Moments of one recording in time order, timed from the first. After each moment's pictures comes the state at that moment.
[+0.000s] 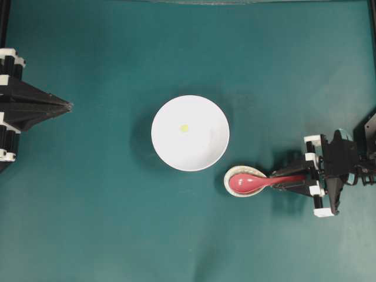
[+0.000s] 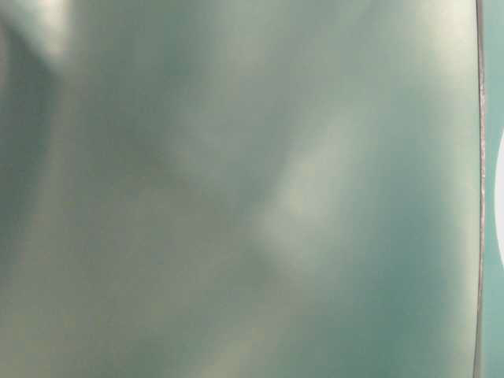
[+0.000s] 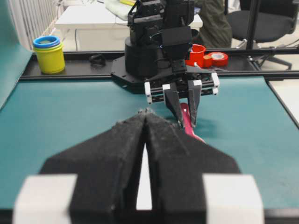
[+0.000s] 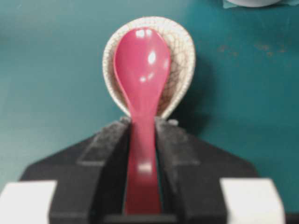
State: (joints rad) left arm 0.00 -0.98 1.18 0.02 -0.25 0.02; right arm 0.51 0.15 1.34 0.44 -1.14 0.14
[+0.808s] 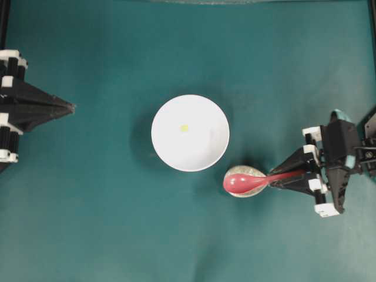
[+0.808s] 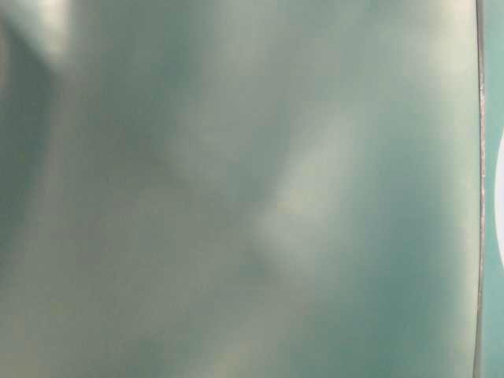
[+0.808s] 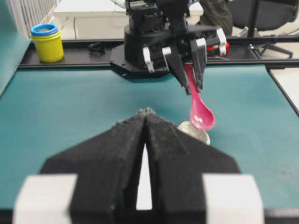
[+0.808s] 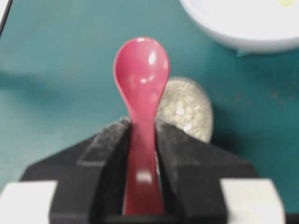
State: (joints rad) left arm 0.00 -0.96 1.18 0.02 -0.23 0.02; right arm 0.34 -0.38 1.20 0.44 -0.42 -0.01
